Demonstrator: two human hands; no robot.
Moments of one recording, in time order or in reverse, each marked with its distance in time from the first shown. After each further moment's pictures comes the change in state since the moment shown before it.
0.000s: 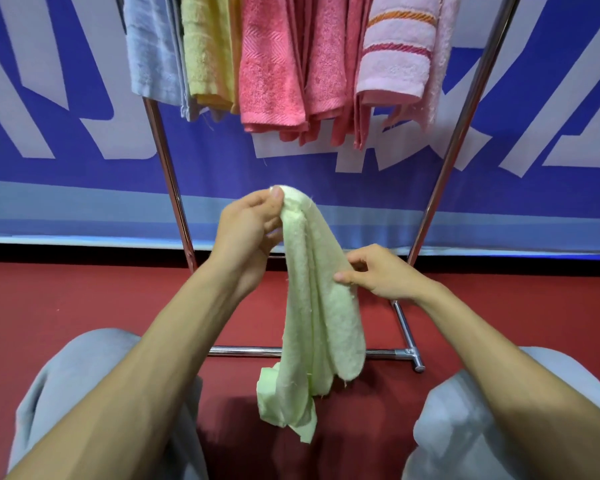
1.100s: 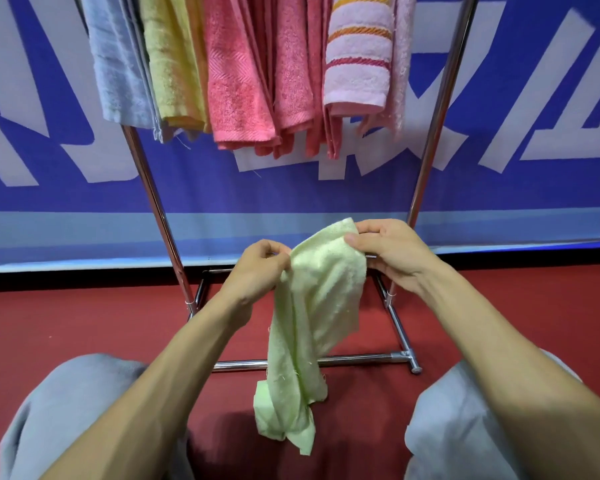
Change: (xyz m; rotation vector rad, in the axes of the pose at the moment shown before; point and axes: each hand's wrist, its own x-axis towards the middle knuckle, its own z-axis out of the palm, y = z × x) left_hand 0.008 -0.042 0.010 0.565 -0.005 -0.200; right_hand -0.019 -0.023 -0.041 0.817 0.257 0.218
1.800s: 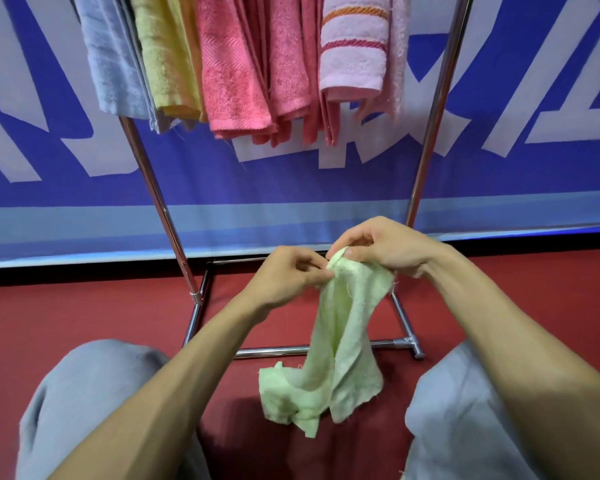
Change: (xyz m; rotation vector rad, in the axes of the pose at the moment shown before) left_hand -0.009 -0.006 0.023 0.219 -0.272 0.191; right_hand -0.006 -0.002 -0.006 -0.565 -0.327 -0.132
